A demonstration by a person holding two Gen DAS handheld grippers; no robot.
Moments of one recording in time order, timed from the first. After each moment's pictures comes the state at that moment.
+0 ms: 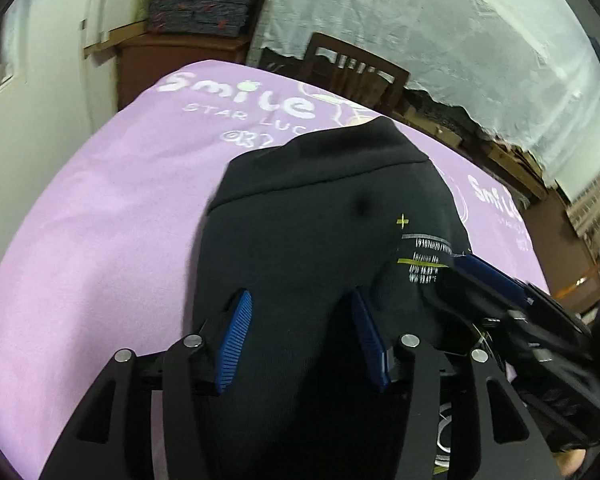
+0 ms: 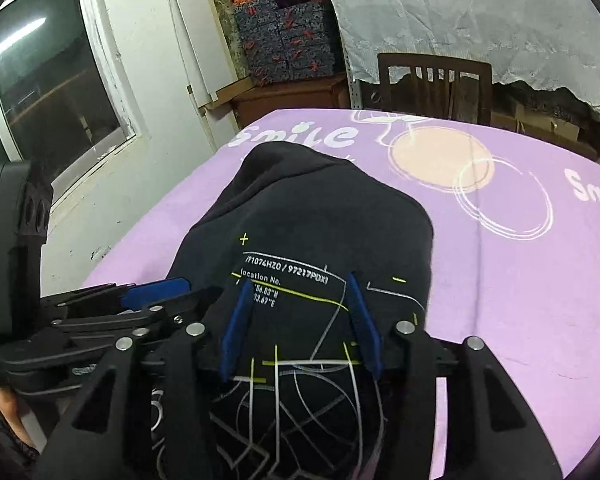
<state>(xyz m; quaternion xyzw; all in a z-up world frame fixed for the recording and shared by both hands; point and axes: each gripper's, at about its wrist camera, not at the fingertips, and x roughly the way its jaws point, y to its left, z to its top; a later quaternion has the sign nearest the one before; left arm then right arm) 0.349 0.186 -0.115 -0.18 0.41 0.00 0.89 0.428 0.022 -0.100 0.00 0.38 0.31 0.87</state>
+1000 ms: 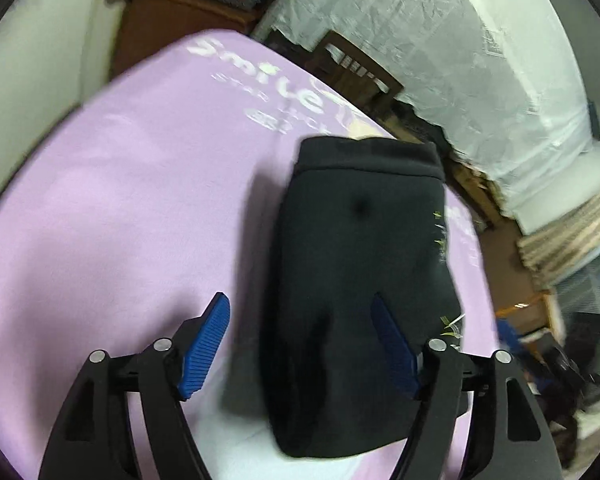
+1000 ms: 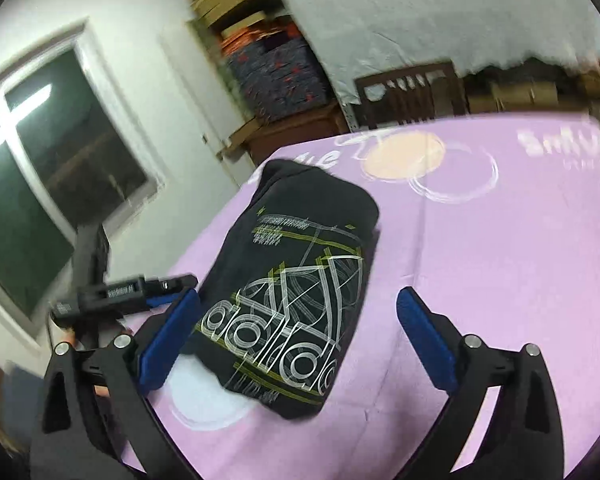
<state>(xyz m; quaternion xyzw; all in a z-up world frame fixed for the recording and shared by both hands) 0.328 0.245 -0.118 -0.30 0.43 -0.09 0.85 0.359 -0.091 -0.066 0.15 0.36 0.33 0.86</state>
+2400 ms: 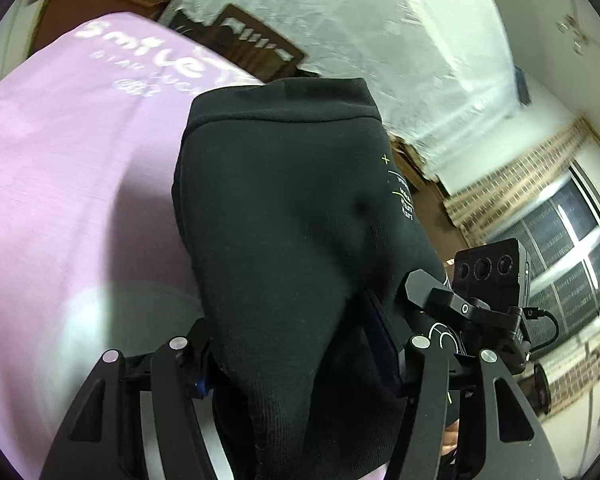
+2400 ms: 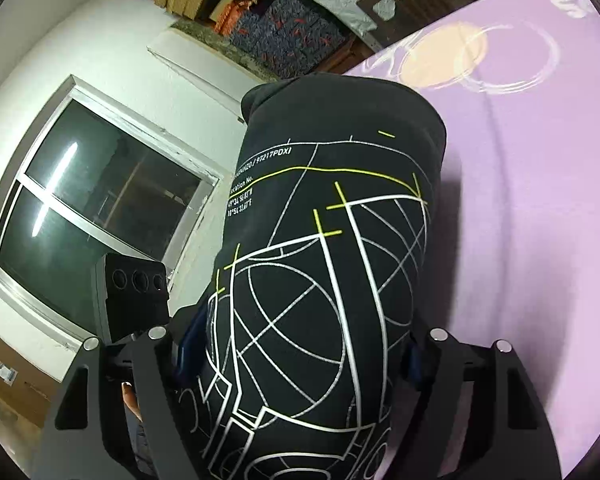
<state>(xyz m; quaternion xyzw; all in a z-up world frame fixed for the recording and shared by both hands) 0.298 0.159 -0.104 -0.29 0.40 -0.24 0.84 0.405 -0.064 -0.119 0.27 0.44 0.41 0.75</state>
